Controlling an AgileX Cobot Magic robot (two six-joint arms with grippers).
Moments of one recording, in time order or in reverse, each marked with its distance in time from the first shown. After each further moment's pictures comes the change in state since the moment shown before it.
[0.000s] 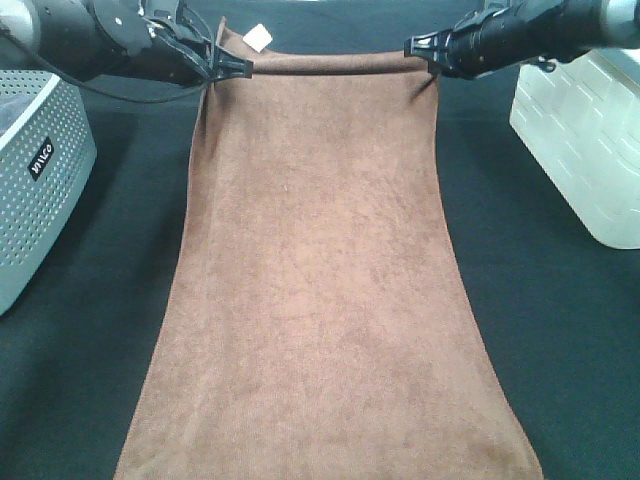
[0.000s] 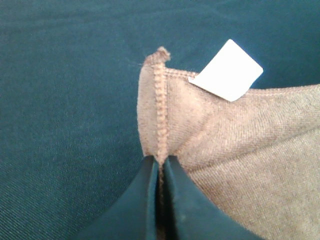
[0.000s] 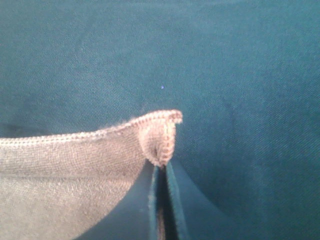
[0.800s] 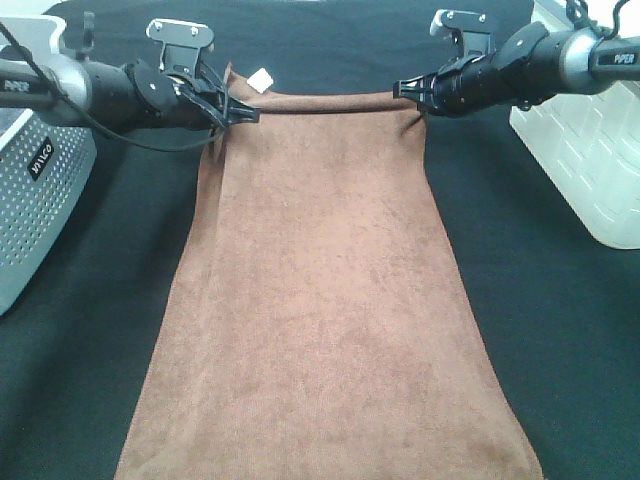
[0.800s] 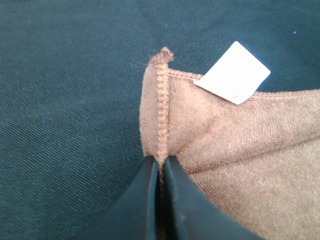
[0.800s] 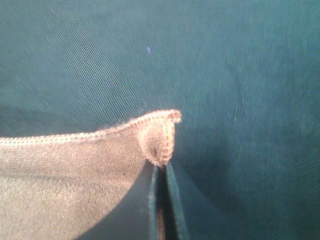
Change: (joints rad) left arm -0.003 0.194 -0.097 0.006 -0.109 -0.012; right arm 0.002 0.174 -0.118 0.000 -0.006 -0.001
